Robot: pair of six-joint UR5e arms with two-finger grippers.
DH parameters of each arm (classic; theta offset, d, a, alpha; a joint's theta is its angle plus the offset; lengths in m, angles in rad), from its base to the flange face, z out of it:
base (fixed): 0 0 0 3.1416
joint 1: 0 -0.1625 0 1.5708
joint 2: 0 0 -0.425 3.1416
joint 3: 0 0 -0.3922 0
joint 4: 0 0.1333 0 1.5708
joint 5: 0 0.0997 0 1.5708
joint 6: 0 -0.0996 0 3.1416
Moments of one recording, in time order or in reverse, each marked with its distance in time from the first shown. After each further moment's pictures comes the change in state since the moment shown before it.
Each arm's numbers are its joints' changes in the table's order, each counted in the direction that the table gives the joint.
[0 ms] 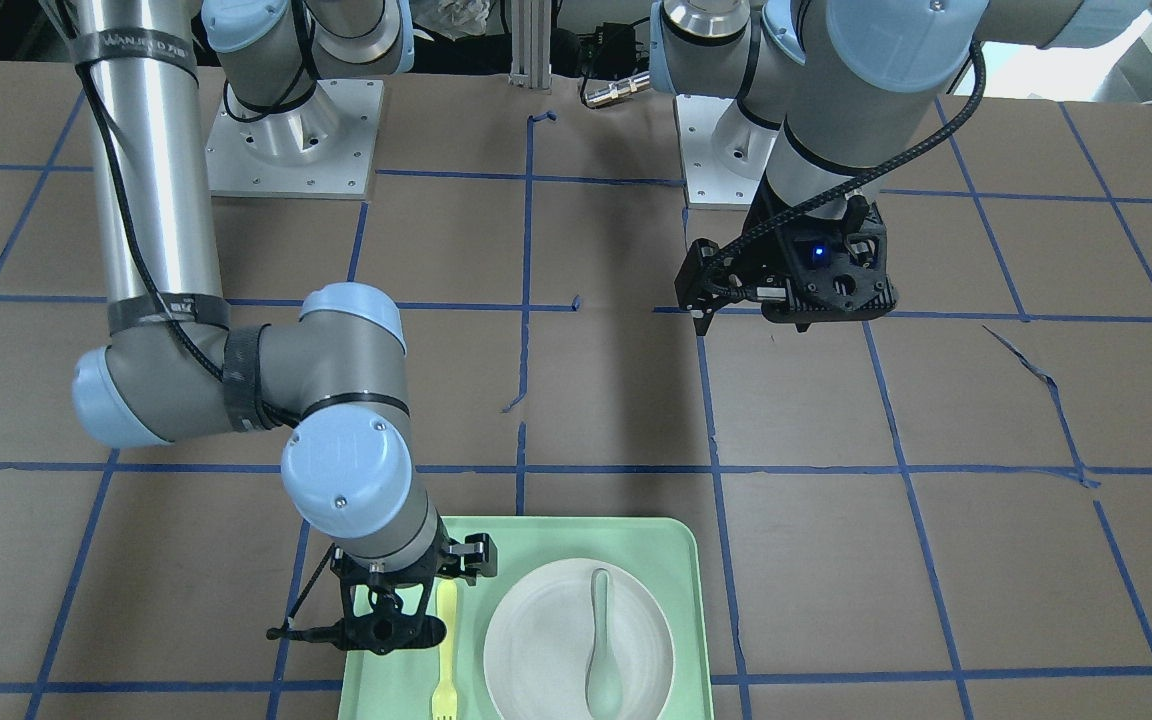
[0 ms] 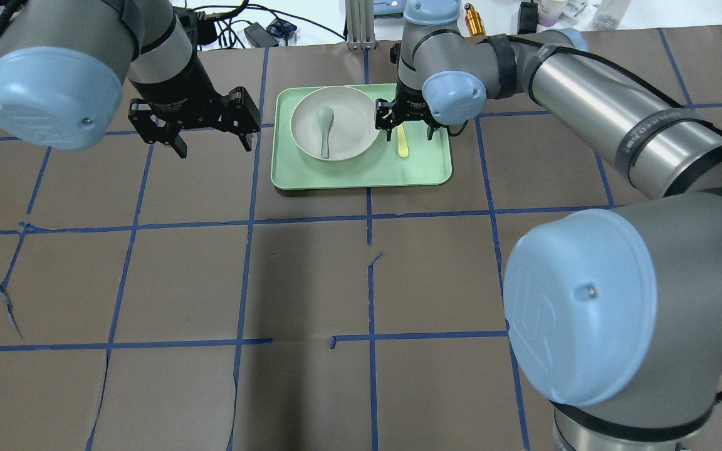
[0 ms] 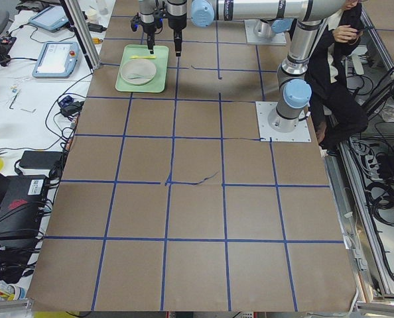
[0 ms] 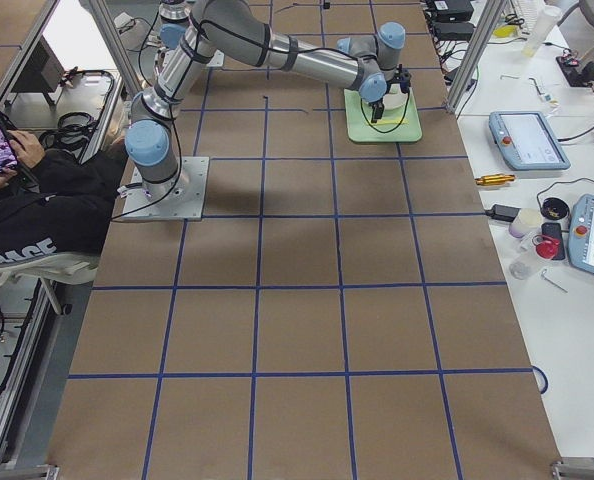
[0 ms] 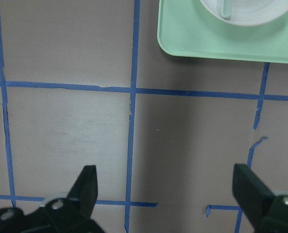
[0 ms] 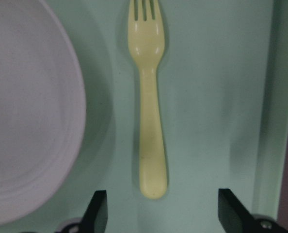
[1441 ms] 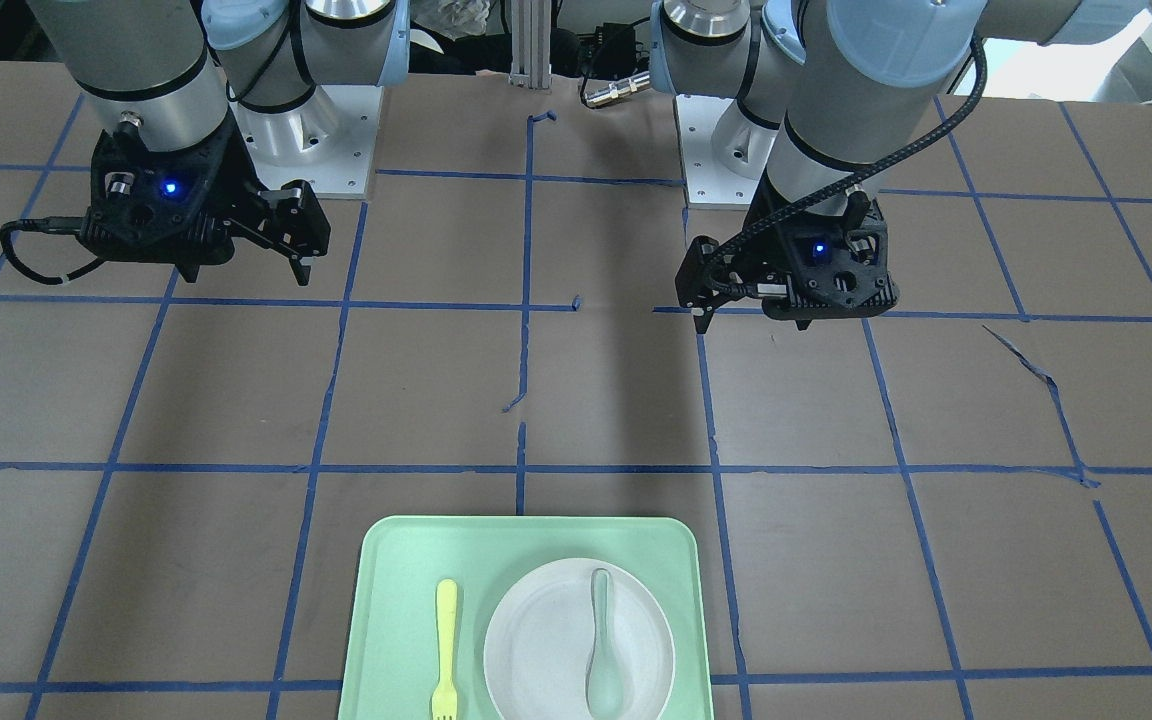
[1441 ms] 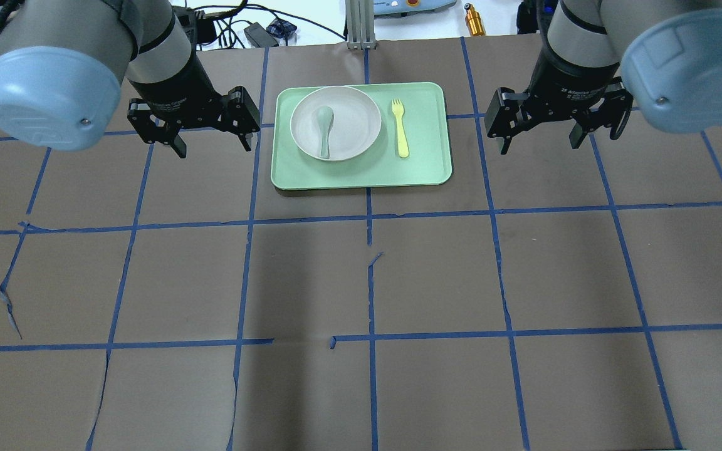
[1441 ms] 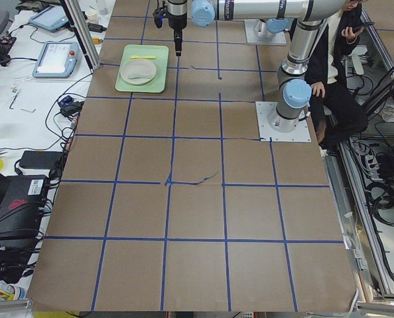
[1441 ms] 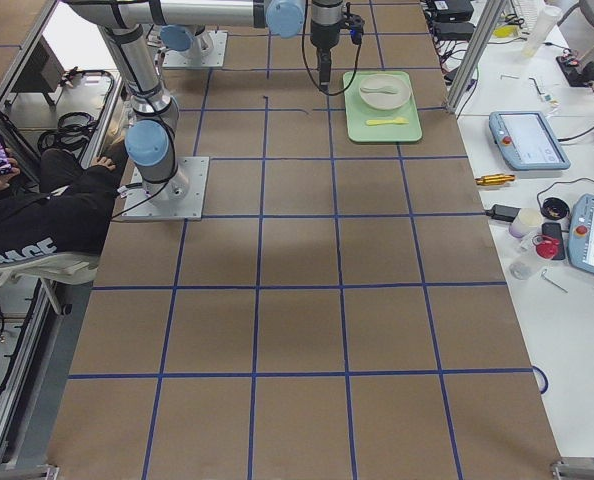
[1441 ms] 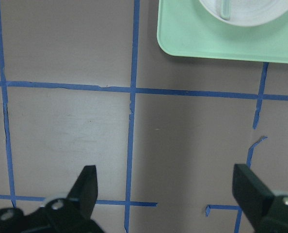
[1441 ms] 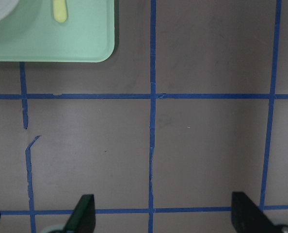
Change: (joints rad) left arm 0.000 -0.003 0.000 -0.002 0.000 0.001; right arm 0.140 0.618 0.266 0.392 -0.075 0.149
